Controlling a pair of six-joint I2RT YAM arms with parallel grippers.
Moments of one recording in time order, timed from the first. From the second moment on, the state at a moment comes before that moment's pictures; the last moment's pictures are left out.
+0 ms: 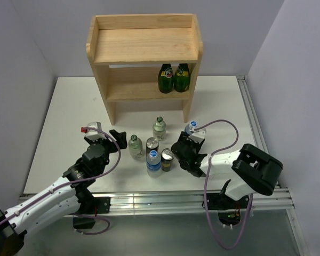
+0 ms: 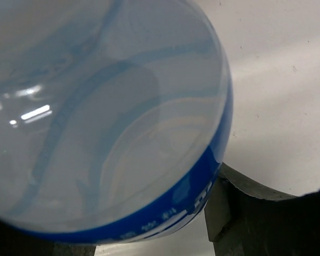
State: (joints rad) left arm -0.78 0.64 0.35 0.09 -0.63 -0.57; right arm 0.92 1.45 0.40 0.40 1.06 0.76
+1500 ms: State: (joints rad) left arm -0.79 0.50 0.35 0.03 -0.65 -0.57; right arm 0.89 1.56 2.15 -0.51 0.82 -0.04
